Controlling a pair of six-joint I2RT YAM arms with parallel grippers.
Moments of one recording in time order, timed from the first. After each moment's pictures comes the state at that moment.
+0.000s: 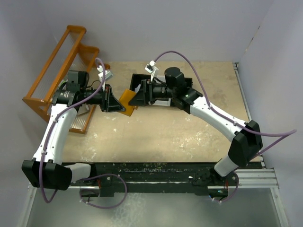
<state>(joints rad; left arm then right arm) -0.09 1.24 1.32 -0.93 1.10 0.13 0.70 1.58 1.39 -0.09 -0.63 0.62</state>
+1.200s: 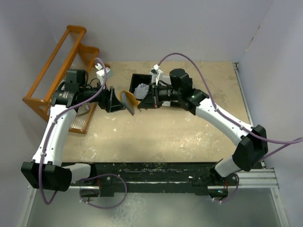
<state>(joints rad) -0.09 1.23 1.34 -0.89 0.94 0.16 0.66 1.51 1.32 -0.18 -0.73 0.52</state>
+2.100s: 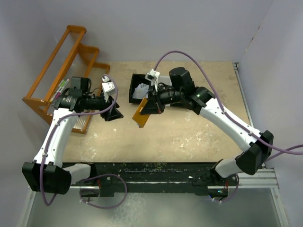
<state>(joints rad) -0.10 1.20 1.21 -0.91 0.93 0.58 0.71 1.47 1.46 -0.51 -0.73 0.18</state>
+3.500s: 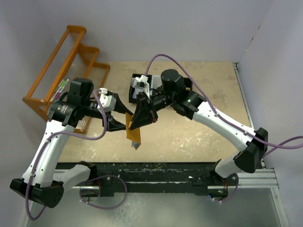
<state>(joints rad) -0.30 1.07 1.32 -0.98 1.29 0.76 0.85 1.50 1.47 -0.20 -1.15 0.32</state>
